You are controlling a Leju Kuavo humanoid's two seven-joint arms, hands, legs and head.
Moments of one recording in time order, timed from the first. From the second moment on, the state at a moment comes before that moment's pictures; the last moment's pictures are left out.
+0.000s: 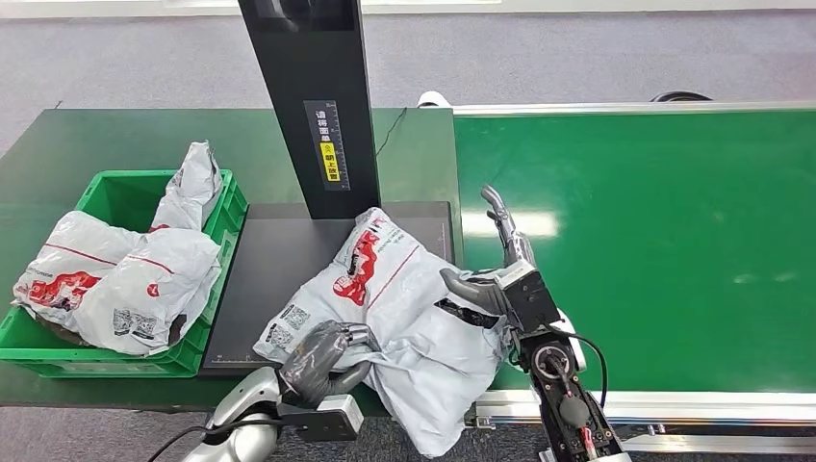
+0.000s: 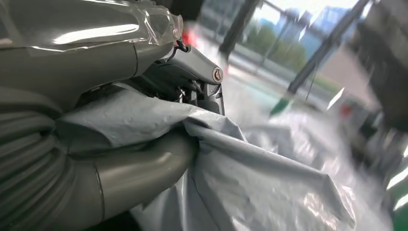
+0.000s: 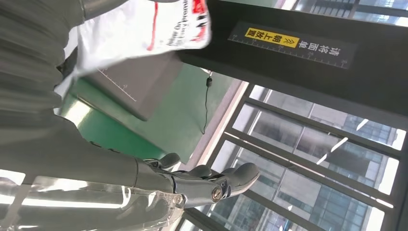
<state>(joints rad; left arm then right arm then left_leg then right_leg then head) -0.19 0.04 -0.49 -1.25 -0.79 0.06 -0.50 -0.35 0.06 0.27 -1.12 0.25 -0.04 -0.52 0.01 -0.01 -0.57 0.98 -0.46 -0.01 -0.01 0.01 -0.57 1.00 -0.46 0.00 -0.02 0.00</state>
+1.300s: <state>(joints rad) -0.08 0.02 -0.33 -1.81 -0.52 0.68 -0.70 -0.39 0.07 0.27 -1.10 0.23 -0.04 -0.54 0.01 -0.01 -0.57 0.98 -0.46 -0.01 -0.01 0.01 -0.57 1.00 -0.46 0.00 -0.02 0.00</state>
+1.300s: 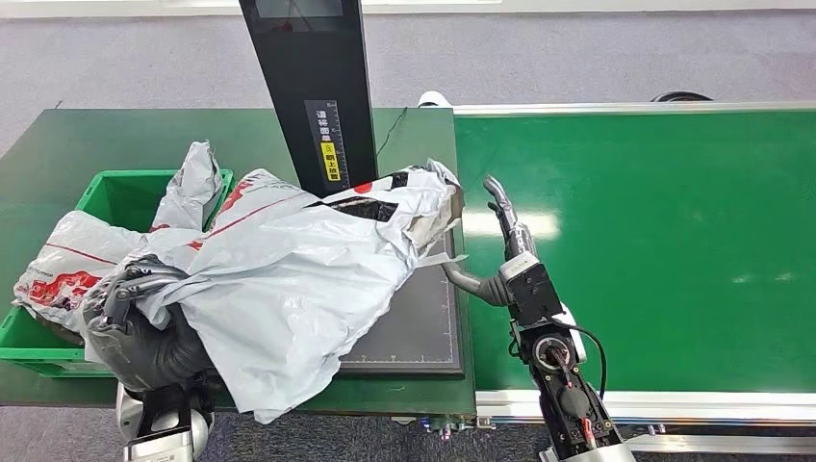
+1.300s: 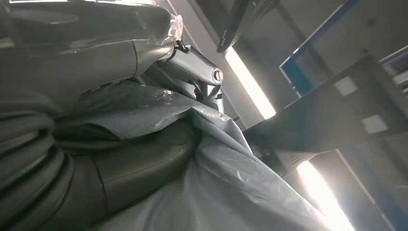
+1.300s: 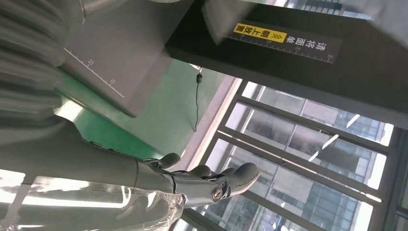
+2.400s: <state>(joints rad) -0.51 0.01 0.22 -1.82 -0.99 0.68 -0.68 -0.33 0.05 0.28 -1.09 0.19 -0.12 -0.56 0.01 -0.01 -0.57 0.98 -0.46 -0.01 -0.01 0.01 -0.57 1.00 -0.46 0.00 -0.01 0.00</state>
